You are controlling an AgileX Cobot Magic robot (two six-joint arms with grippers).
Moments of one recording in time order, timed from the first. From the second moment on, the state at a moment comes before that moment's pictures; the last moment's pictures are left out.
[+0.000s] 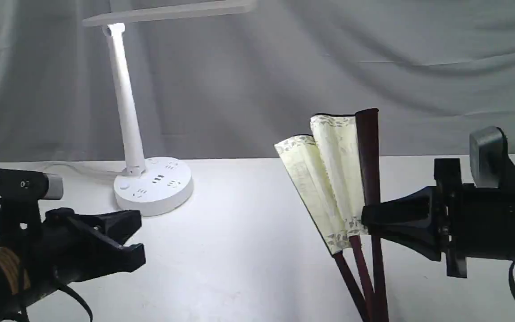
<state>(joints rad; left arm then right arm) -0.28 1.61 -0.52 0.40 -0.71 -0.56 -0.25 1.70 -0.77 1.61 1.20 -1.11</state>
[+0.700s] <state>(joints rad) -0.28 1.91 -0.69 0.68 -1.05 -1.36 -0.25 1.70 -0.77 1.60 1.20 -1.13</state>
